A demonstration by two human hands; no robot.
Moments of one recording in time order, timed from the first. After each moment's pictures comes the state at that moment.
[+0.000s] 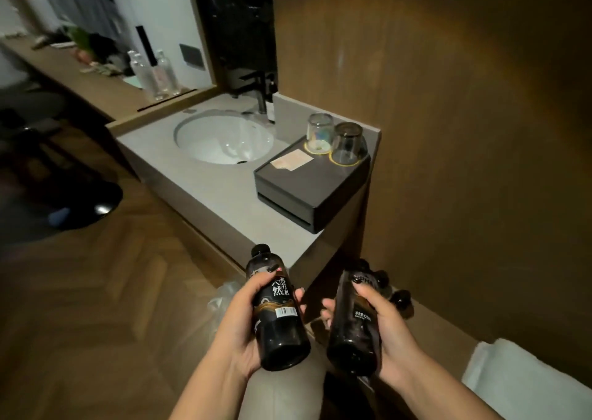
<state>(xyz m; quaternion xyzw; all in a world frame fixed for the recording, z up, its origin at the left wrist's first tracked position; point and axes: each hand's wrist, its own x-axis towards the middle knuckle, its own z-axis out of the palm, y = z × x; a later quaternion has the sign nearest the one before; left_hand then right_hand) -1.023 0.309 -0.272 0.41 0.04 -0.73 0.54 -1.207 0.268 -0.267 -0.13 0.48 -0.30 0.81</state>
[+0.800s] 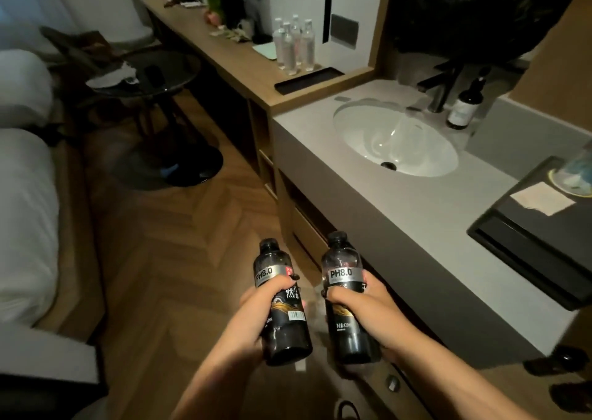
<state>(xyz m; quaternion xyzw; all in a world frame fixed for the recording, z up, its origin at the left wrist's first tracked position) -0.647 0.370 -0.291 0.56 0.04 -0.58 0.59 -0.790 0.270 -0.288 -0.53 0.47 -0.14 0.69</state>
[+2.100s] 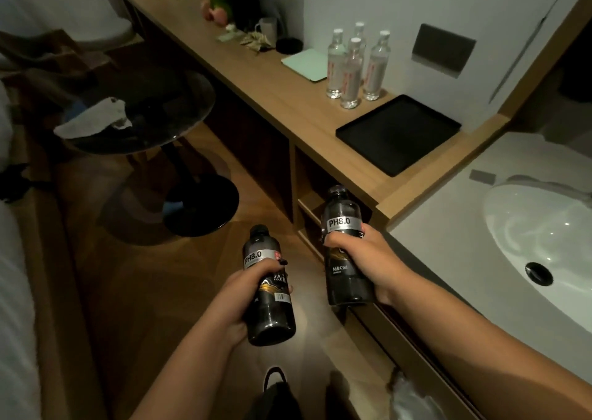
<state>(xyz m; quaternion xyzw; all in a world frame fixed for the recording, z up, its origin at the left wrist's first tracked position) -0.117 0.091 -0.290 0.61 0.00 -0.59 0.52 -0.265 -0.034 -0.270 -0.49 0.46 -0.16 0.72</state>
